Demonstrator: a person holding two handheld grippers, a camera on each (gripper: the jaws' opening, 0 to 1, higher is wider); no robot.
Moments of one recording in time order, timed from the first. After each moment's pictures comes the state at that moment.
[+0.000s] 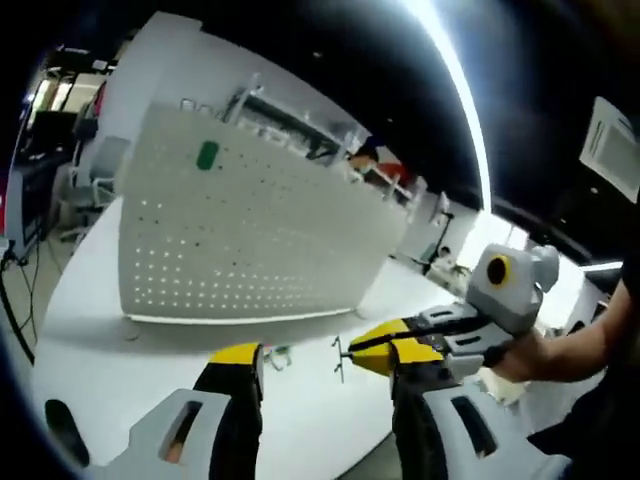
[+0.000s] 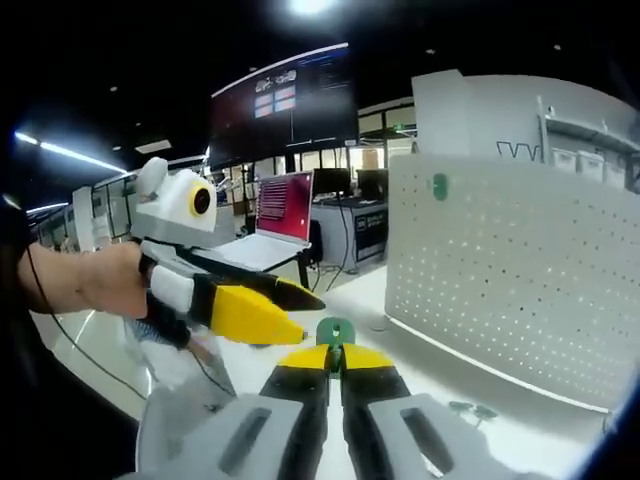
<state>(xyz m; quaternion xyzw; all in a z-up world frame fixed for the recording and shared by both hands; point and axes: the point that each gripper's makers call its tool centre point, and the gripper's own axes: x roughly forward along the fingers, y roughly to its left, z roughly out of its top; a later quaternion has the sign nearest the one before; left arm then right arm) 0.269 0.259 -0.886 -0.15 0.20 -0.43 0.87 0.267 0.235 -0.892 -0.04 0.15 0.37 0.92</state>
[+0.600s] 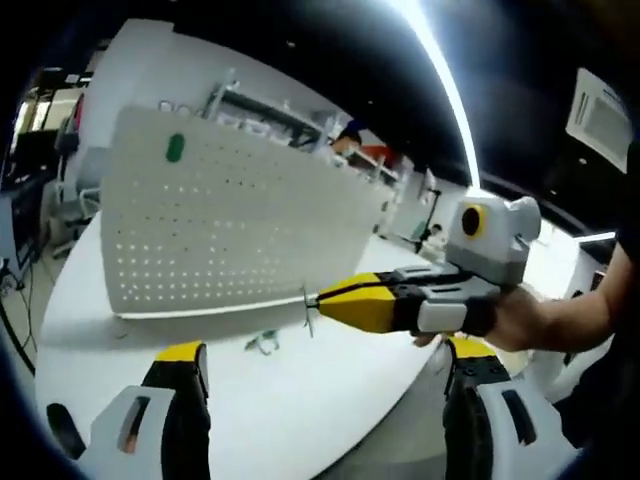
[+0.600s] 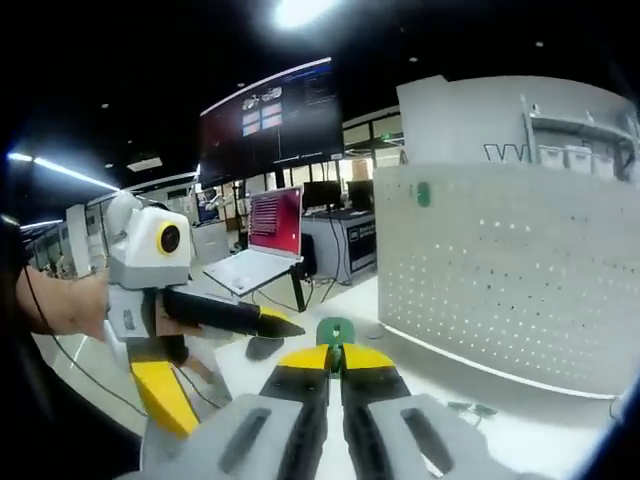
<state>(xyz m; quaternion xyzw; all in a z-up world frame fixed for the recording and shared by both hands) 0.244 0.239 -0.904 -0.08 0.20 -0.46 0.86 0.266 0.226 -0.889 0.00 0.14 0.35 0.93</state>
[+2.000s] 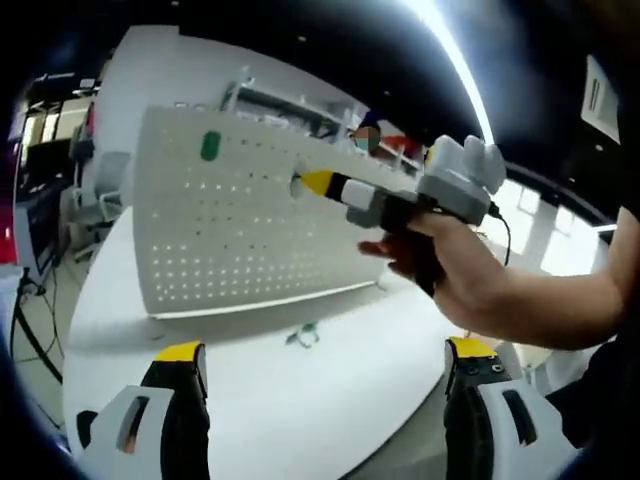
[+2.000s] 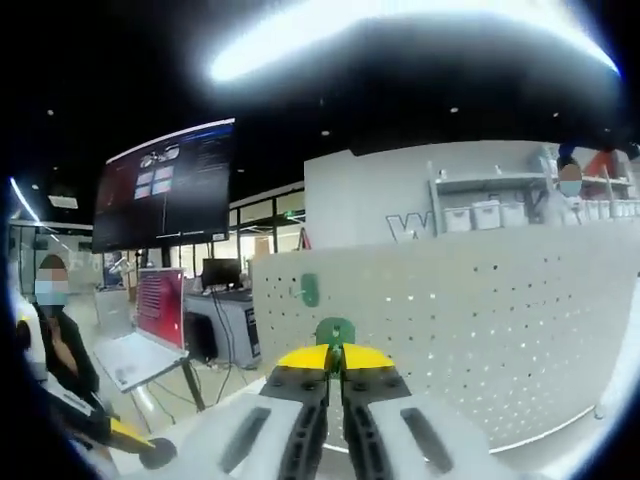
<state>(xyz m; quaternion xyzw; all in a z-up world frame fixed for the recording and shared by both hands) 0.274 0.279 -0.916 -0.06 0.21 -0.41 0.89 0.420 0.189 -0.824 0.04 -0.03 0.12 0.99</state>
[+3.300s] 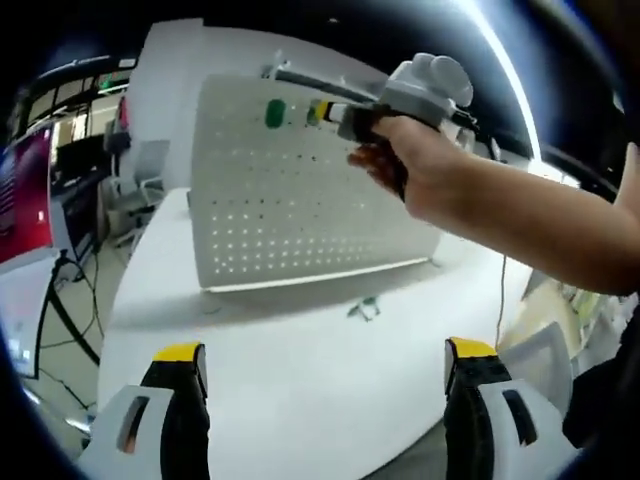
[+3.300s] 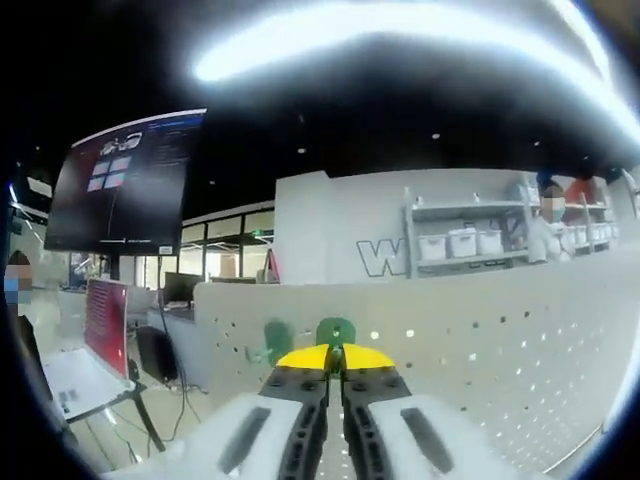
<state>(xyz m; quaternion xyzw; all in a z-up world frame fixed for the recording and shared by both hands) 0.303 0.329 -0.960 -0.03 0.26 -0.32 0.91 0.520 0.206 -0.792 0.01 -0.09 0.04 0.99</state>
